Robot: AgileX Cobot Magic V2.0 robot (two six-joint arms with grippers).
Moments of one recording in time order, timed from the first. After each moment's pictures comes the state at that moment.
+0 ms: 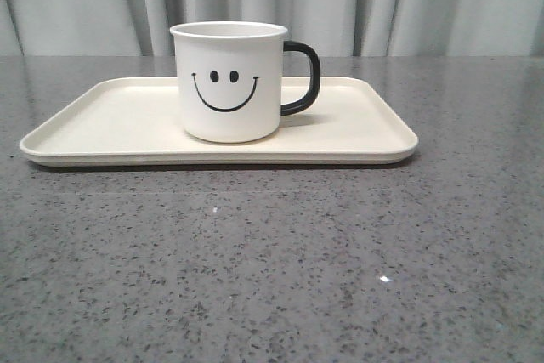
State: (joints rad) left arm -0.11 0.00 0.00 0.11 -0.12 -0.23; right arm -0.17 0.47 -0.90 0.38 0.75 -0.40
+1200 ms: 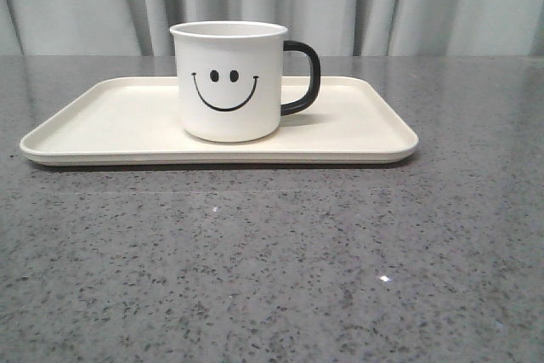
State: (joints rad) left arm -0.11 0.00 0.00 0.11 -0.09 -0.23; right arm -0.17 0.47 -0.90 0.37 0.76 -0.40
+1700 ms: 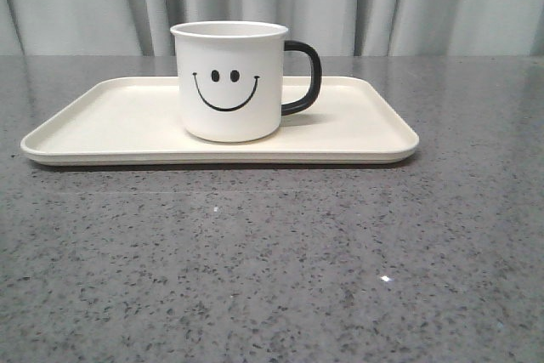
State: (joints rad) left arm -0.11 0.00 0.00 0.11 -0.09 -0.23; right arm -0.14 0.45 -0.88 0.37 0.76 -0.40
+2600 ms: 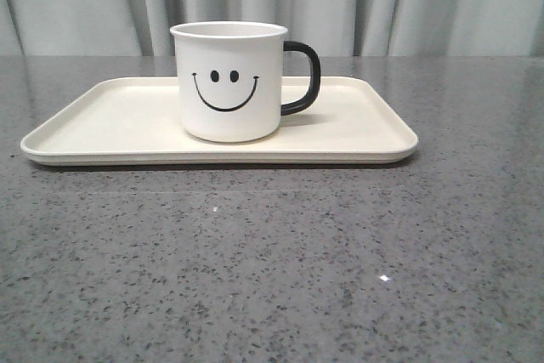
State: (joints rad) left arm -0.11 0.00 0.00 0.11 -0.09 -0.23; right arm 0.07 -0.01 -0.04 0.38 0.10 -0.40
